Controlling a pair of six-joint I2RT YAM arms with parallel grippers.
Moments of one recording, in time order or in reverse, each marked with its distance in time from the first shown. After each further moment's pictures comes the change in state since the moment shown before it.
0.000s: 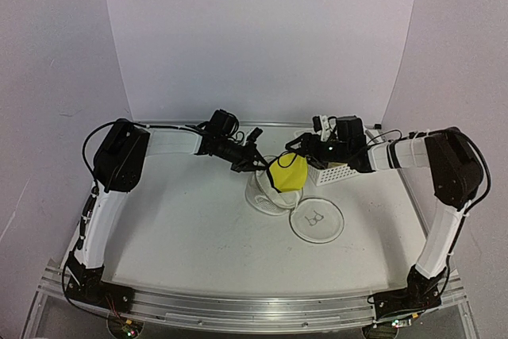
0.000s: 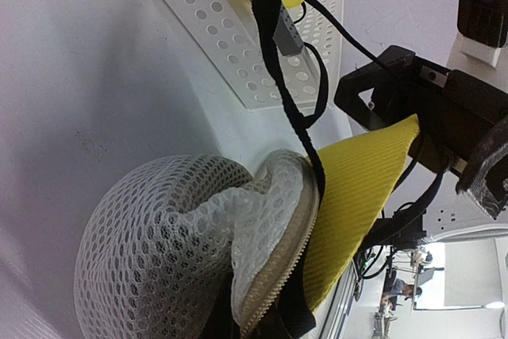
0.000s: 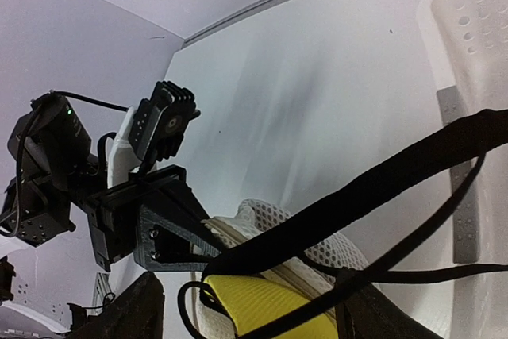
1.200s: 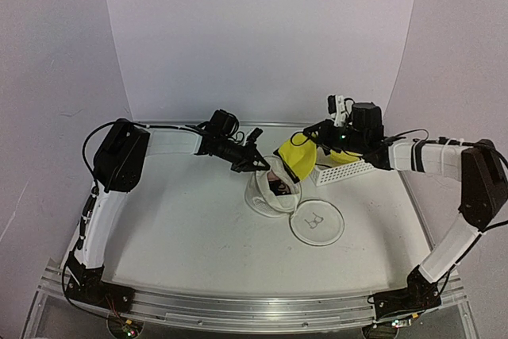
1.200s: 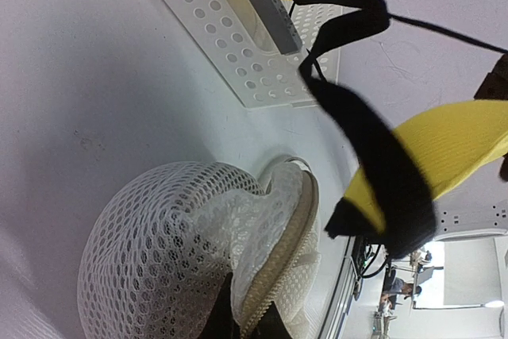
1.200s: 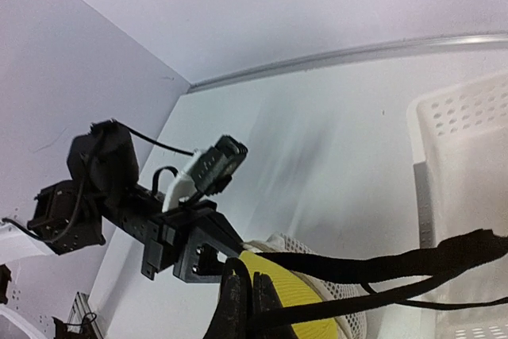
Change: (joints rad) left arm 0.000 0.000 0.000 0.000 0.005 0.001; right arm 0.019 -0.214 -0.053 -0.036 0.153 -0.088
